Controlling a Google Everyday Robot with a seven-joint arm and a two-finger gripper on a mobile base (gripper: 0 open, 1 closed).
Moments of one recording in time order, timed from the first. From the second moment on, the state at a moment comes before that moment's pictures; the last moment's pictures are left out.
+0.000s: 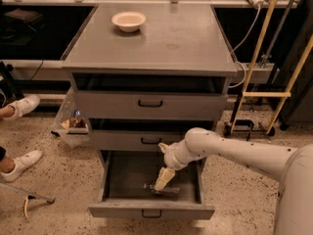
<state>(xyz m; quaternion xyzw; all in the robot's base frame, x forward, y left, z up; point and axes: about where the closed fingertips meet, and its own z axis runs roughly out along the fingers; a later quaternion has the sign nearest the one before) 0.581 -0.015 0.451 -0.65 0.69 0.18 0.26</state>
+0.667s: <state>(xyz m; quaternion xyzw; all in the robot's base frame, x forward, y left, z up) 0.596 -0.010 0.362 -0.62 0.68 0.28 0.26</state>
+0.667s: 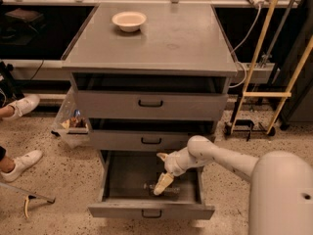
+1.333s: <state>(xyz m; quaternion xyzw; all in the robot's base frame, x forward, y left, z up) 0.615 -0.009 0.236 -0.54 0.71 0.36 0.28</state>
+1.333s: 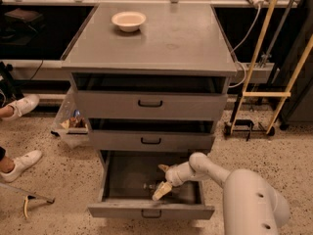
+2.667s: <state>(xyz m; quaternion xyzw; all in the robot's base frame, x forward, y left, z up) 0.650 -0.013 0.146 -0.48 0.74 0.36 0.30</state>
